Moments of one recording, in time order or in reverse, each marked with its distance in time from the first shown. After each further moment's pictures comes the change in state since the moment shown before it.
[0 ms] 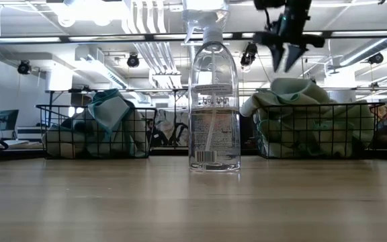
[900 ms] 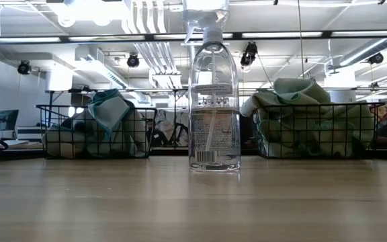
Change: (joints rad) left arm 0.000 -0.149 -0.244 -0.008 0.724 -0.118; right arm 0.512 -0.109 0.000 0.619 -0.487 -0.309
